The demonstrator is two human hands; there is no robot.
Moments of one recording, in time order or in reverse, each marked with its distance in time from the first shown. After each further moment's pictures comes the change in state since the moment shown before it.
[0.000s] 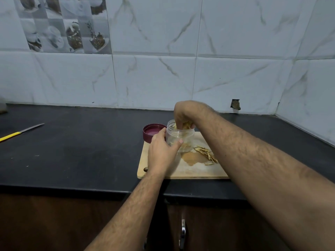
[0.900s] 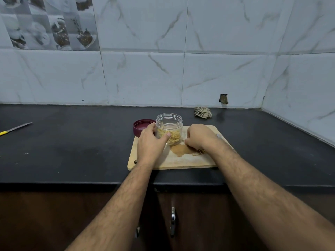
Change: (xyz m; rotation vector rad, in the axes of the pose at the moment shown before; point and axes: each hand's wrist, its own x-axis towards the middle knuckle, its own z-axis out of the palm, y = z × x) left_hand -0.001 0.005 -0.005 -0.011 0.047 0.027; right_hand -0.026 0.075 0.105 0.220 0.231 -0.001
